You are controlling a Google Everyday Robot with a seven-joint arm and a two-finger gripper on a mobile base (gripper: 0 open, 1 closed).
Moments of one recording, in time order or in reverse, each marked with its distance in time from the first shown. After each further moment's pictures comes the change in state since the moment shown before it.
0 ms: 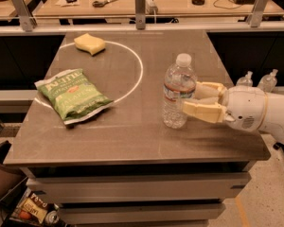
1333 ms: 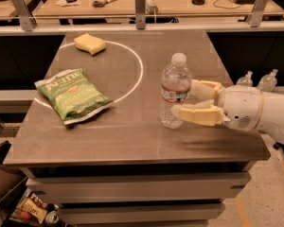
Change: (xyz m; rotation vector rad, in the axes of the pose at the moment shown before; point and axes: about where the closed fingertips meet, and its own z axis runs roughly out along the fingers) arm -0.004 0.005 0.008 -0.017 0.001 -0.008
